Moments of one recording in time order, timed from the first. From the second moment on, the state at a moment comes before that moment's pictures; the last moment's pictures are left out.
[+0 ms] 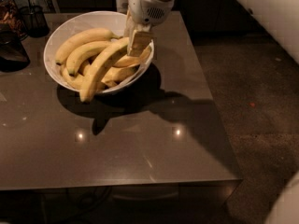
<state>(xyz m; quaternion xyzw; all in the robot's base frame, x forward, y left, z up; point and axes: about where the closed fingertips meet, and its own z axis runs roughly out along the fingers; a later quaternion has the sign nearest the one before) 0.602 0.034 0.969 -0.77 0.59 0.02 0.24</state>
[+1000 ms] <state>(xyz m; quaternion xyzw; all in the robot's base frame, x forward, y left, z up) 0.567 0.029 0.986 -0.75 0.61 0.02 0.26</state>
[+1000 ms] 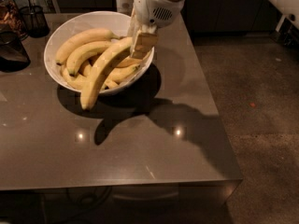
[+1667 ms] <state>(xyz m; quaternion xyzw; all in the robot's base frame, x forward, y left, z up) 0.521 0.012 0.980 -0.70 0.66 0.04 0.27</state>
